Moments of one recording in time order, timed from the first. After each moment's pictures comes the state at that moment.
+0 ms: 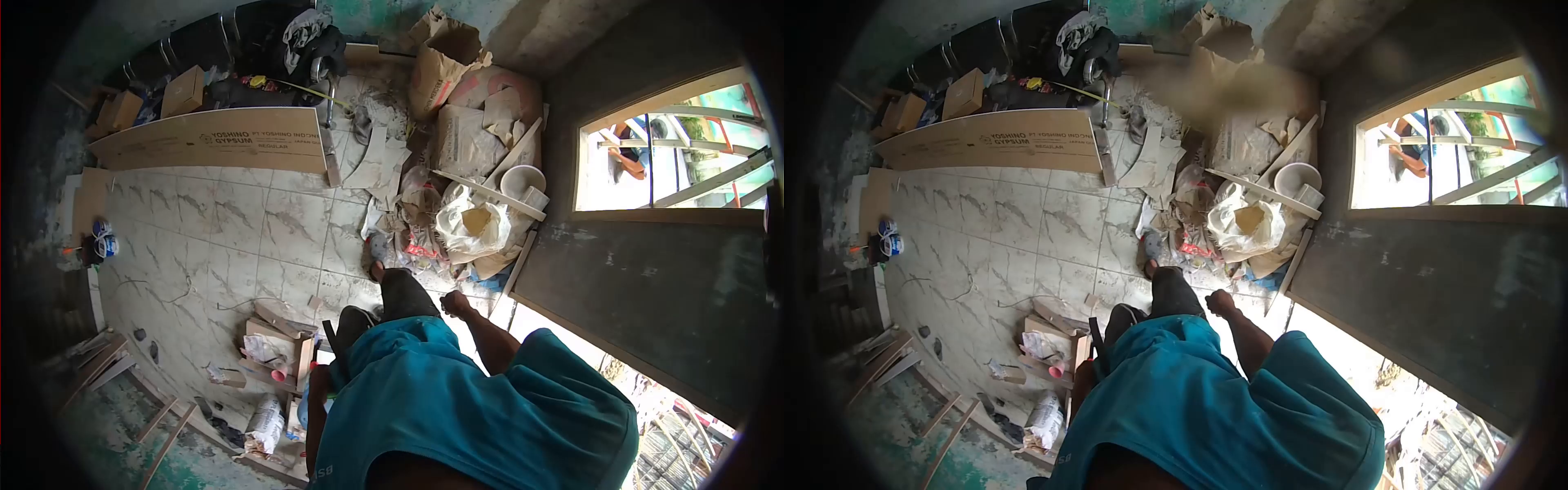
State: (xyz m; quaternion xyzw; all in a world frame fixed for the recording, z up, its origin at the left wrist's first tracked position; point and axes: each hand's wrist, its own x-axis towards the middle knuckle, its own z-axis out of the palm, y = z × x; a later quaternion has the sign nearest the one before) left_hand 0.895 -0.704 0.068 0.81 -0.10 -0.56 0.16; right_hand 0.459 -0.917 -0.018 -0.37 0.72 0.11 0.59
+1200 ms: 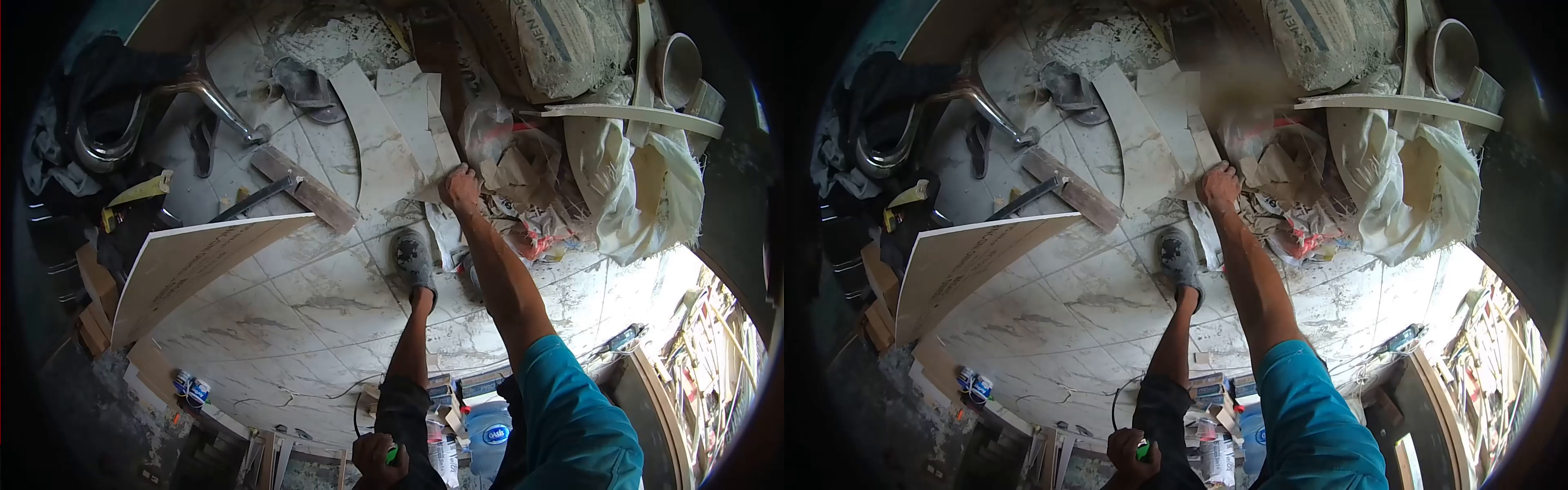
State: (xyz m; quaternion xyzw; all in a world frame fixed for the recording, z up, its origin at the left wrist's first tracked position) left_hand 0.990 -1.118 -0.127 0.49 -0.80 -0.33 -0.02; right_hand 0.663 -1.281 -0.619 -0.25 0.92 -0.04 0.29
